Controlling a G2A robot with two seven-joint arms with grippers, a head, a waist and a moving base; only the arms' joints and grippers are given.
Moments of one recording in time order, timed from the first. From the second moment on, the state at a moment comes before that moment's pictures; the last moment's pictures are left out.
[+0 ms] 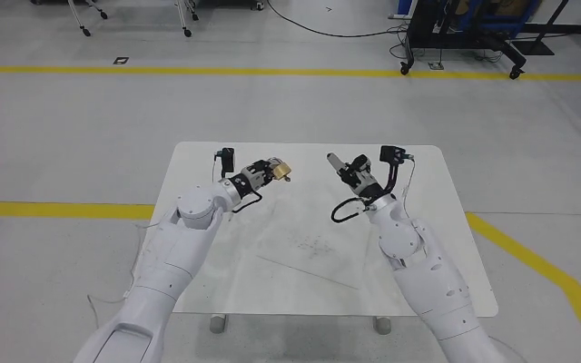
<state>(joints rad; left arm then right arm) 0.90 -1.36 -1.10 -1.03 -0.28 0.01 -0.58 -1.23 -1.30 1.24 -1.45 -0.63 -0.11 0.10</state>
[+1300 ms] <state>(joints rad) 0.90 -1.38 -1.13 -1.01 -0.40 0.02 -0.55 -1.08 -1.34 0.92 -1.33 -1.46 -0.09 0.08</state>
